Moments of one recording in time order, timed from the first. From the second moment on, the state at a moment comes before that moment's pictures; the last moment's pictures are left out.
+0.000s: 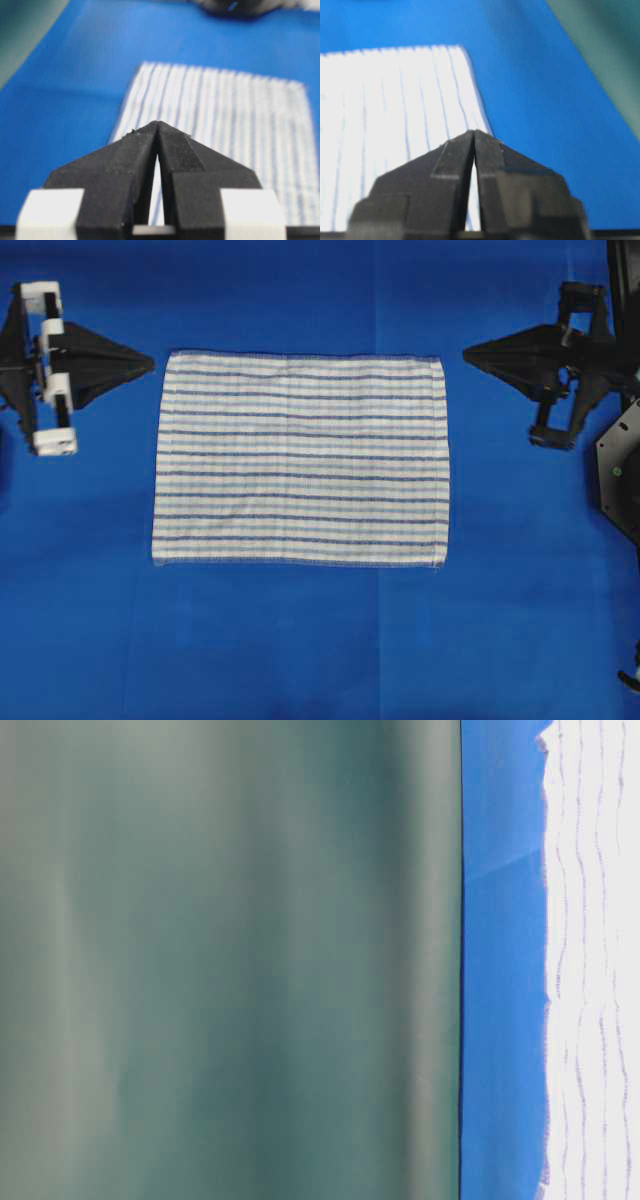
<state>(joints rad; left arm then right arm) 0.21 -0.68 1.18 -0.02 -0.28 0.03 -0.28 -0.71 1.18 0.08 -0.20 0.01</state>
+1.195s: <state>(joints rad) 0.46 0.05 1.13 -0.02 -0.50 0.02 -0.42 0.03 1.16 0.21 -0.54 0.02</state>
